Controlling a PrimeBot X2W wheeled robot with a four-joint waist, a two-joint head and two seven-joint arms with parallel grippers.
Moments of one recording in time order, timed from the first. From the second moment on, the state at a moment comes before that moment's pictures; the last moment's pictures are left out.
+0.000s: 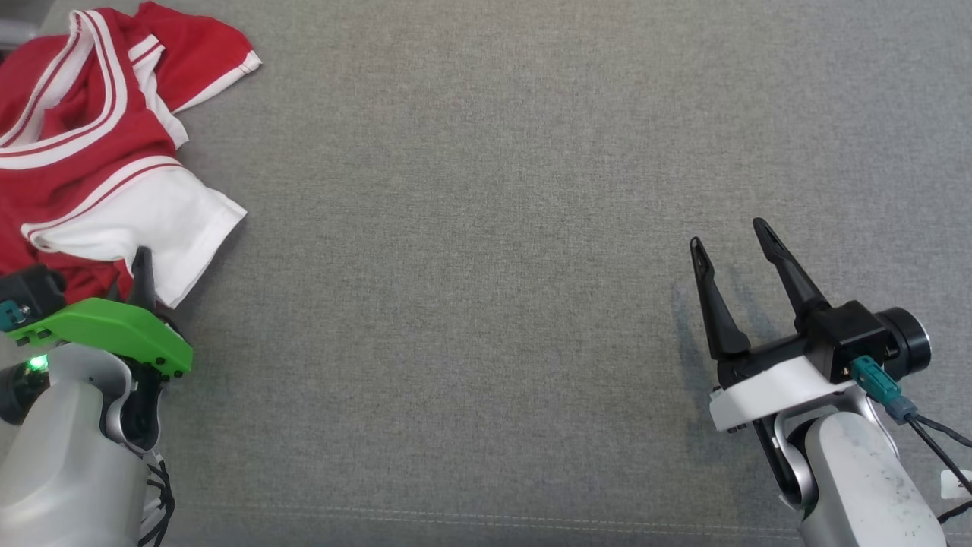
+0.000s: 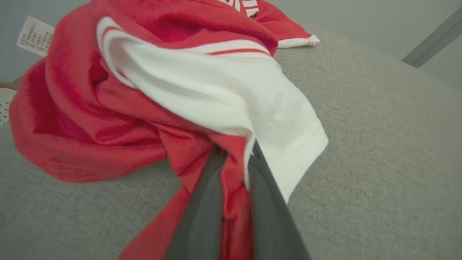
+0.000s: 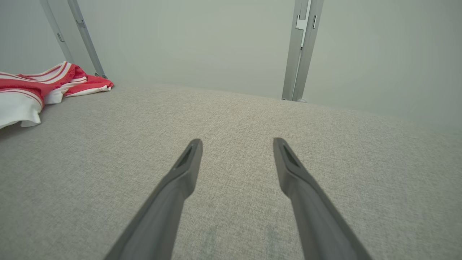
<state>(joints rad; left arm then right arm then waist) -0.62 0.31 -0.17 0.89 -0.73 -0.13 -0.12 -0.24 -0.13 0.12 0.14 0.05 0.13 -0.26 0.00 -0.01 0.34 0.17</state>
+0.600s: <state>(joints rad) -0.43 0.32 -0.31 -0.06 -0.75 -0.04 0.08 -0.19 -0.10 0.15 0.16 0.07 0.13 -0.26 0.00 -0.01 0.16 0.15</state>
